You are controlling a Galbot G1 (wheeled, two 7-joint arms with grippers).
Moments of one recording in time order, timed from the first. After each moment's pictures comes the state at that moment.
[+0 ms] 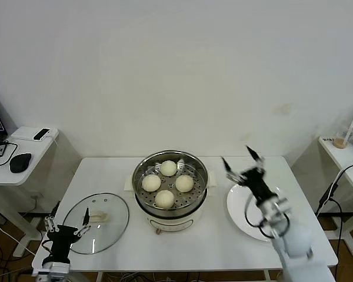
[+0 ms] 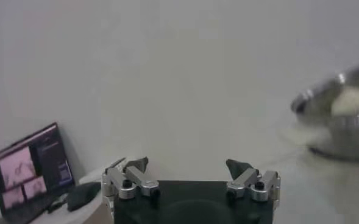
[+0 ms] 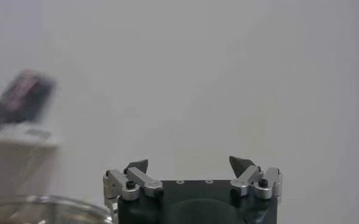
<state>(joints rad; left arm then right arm) 1.65 -1.24 -0.72 -1.97 0.36 -0.06 -0.13 -1.27 1.24 0.61 1.89 0.19 0.12 -0.21</state>
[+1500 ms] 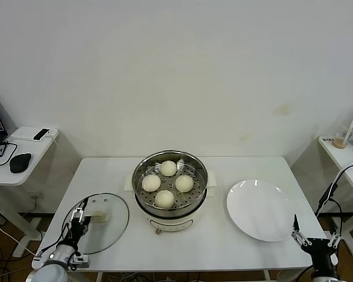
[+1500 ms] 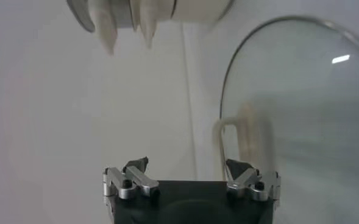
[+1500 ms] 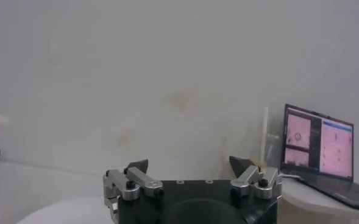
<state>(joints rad) 1.33 -1.13 -0.61 -1.52 1.25 -0.10 -0.14 -1.66 1.51 0.97 1.93 0.05 0.28 -0.11</state>
